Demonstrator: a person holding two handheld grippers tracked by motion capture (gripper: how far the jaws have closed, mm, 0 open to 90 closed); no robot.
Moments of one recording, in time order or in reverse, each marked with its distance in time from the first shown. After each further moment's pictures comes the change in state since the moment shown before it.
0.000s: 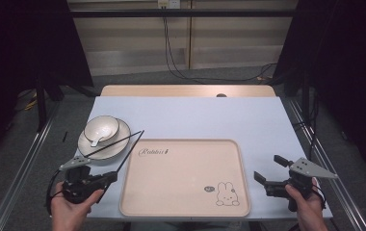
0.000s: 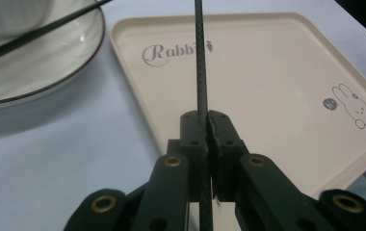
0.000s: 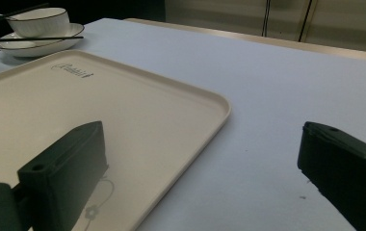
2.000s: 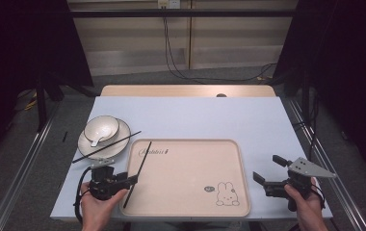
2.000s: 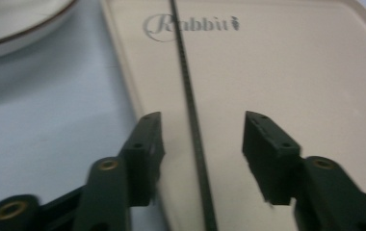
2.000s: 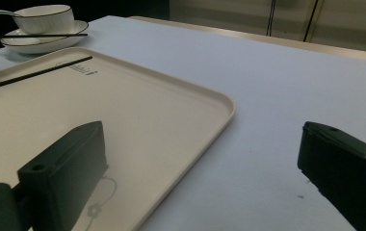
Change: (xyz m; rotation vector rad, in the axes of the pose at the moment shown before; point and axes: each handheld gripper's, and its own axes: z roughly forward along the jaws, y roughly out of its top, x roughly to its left) left arm -0.002 -0.015 0.050 0.031 0.075 -0.075; right arm 0.000 0.000 0.002 0.006 0.018 -0.010
